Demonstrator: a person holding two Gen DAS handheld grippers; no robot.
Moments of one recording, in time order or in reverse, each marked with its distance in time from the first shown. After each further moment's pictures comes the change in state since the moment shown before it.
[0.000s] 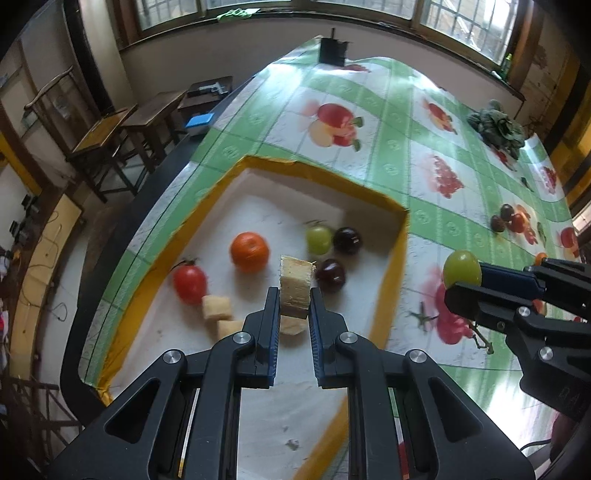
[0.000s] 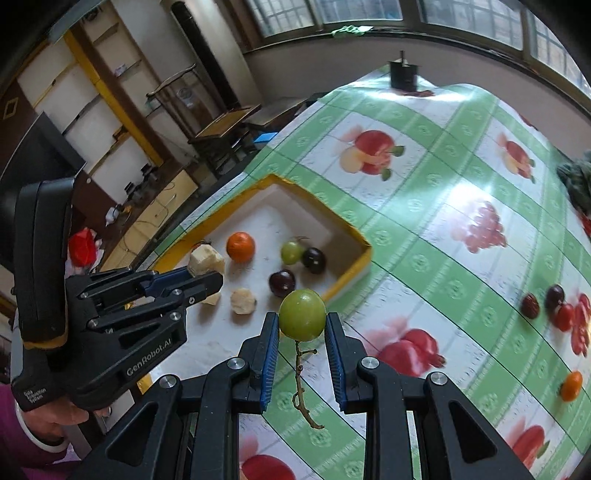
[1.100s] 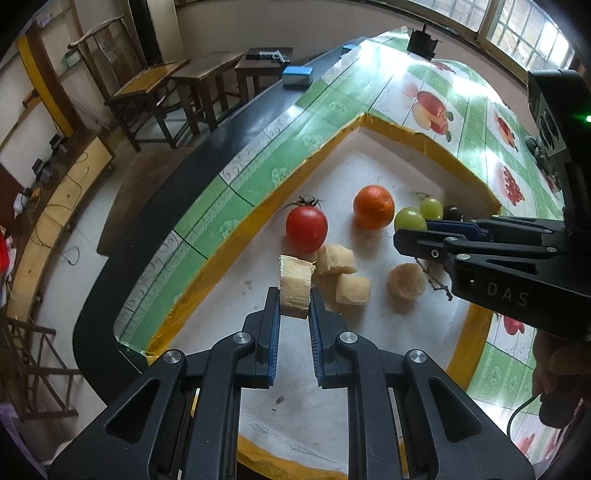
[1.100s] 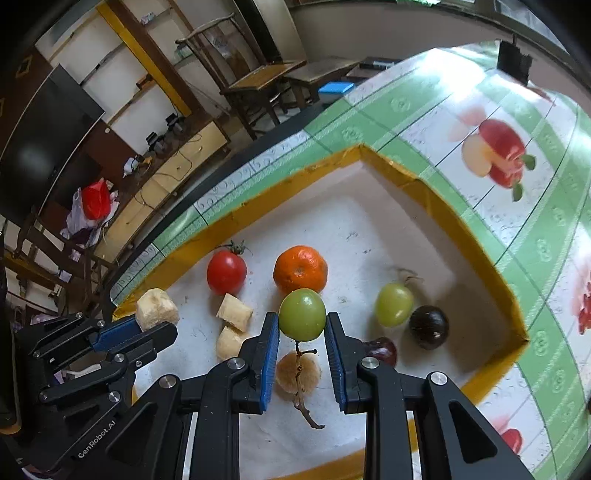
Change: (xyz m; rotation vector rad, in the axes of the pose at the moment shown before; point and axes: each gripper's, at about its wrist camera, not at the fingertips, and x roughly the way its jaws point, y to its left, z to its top) left arm 0.017 0.085 -0.033 -0.183 0.080 0.069; right arm 0.130 0.054 0.054 -0.125 0.171 0.083
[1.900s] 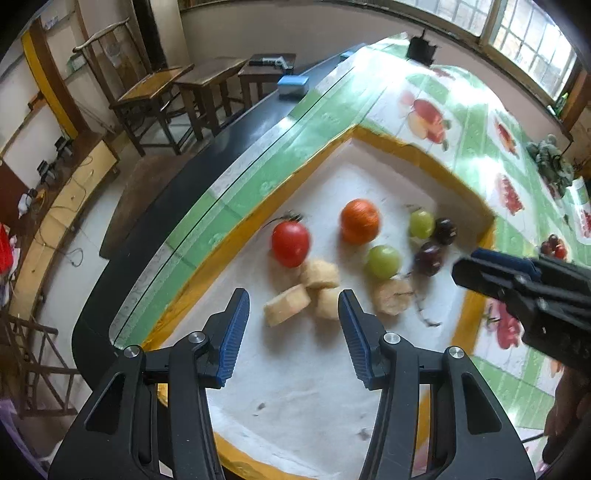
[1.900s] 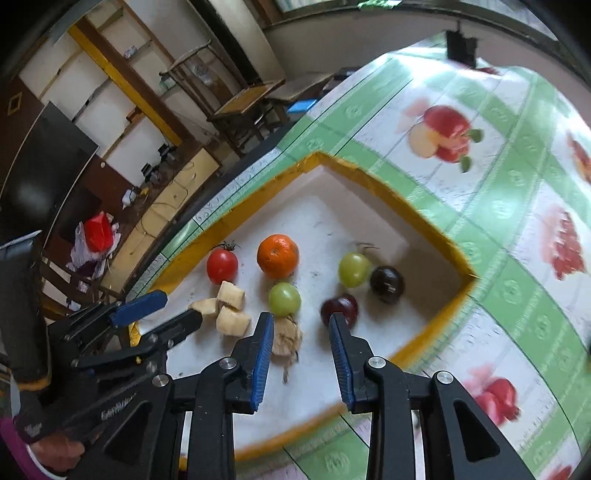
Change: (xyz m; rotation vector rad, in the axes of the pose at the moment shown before) left arm -0.011 -0.021 0.009 -0.002 -0.036 0.016; right arm -0.055 -0.021 -0.036 0.109 -0.100 0.006
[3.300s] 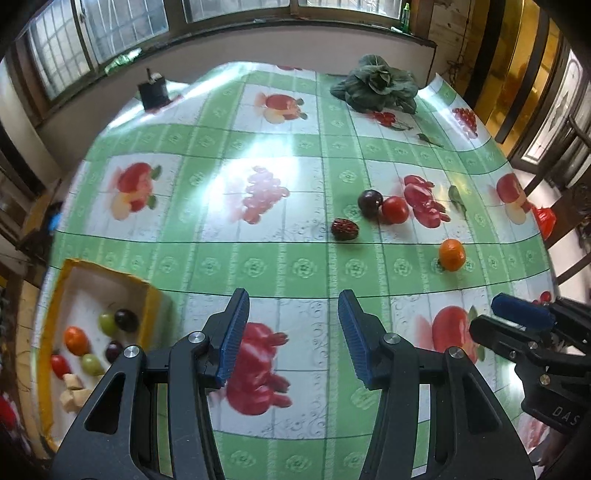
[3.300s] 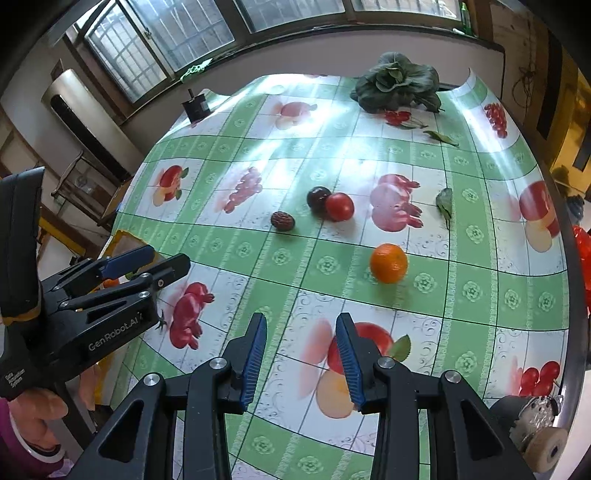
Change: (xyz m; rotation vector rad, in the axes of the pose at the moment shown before) left arm -0.020 -0.292 -0.002 0.475 -0.060 -0.237; right arm -0.193 -0.190 -0.160 0.442 -0.200 -0.296
